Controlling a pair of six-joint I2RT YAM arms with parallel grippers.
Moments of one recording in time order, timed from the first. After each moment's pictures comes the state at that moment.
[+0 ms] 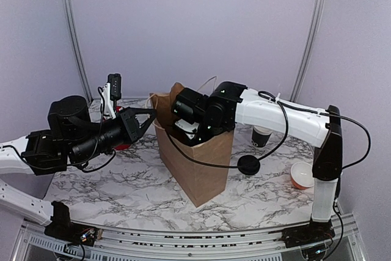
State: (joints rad) left arm -1.23 1.01 0.94 -0.02 -0.45 -0.69; right arm 1.08 1.99 1.95 -1.24 0.09 0.29
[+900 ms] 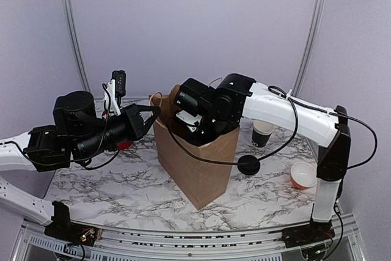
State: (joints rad) left arm -1.24 1.06 1.00 -0.06 -0.47 -0.69; right arm 1.09 1.95 2.00 -1.27 0.12 0.29
